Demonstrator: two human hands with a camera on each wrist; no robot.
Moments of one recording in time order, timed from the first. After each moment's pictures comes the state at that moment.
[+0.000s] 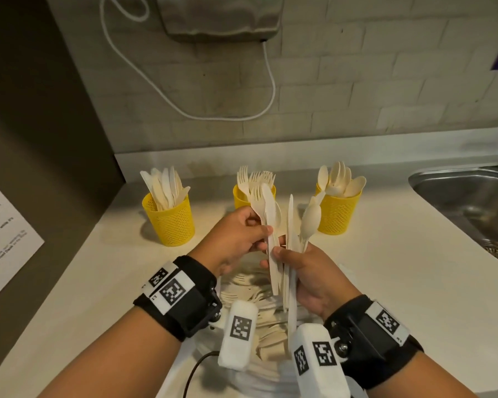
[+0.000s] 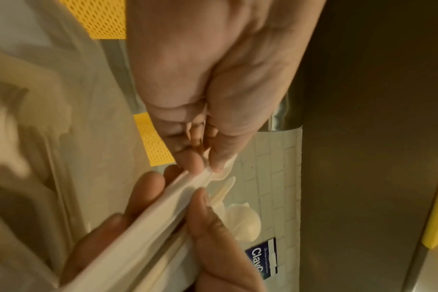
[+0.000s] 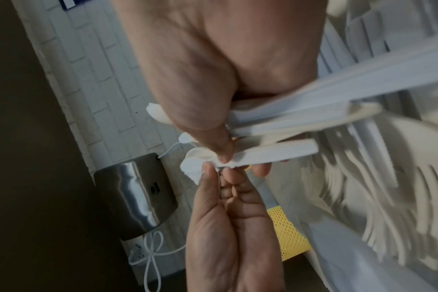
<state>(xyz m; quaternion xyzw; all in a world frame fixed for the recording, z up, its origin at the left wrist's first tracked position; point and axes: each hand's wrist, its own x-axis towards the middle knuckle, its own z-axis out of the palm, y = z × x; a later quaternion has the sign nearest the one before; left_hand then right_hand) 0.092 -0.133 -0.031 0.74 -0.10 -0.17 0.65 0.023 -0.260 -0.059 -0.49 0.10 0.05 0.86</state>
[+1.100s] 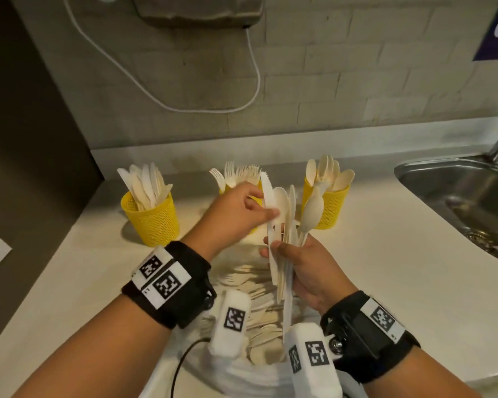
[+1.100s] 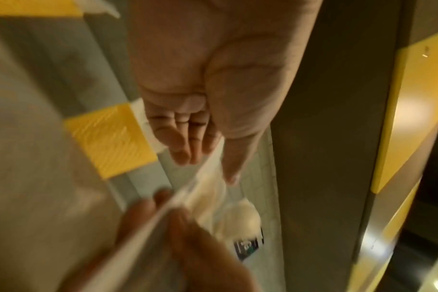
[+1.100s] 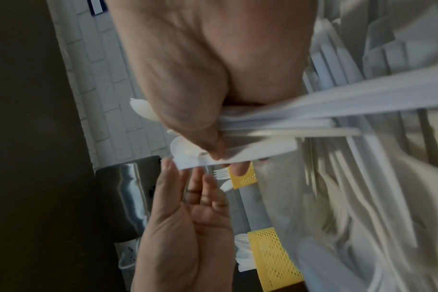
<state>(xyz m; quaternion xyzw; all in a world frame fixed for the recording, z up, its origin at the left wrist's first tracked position) 0.109 -0.149 -0.011 0.85 -0.18 -0.05 0.49 0.031 -0.272 -0.068 -0.52 0.09 -0.01 0.85</state>
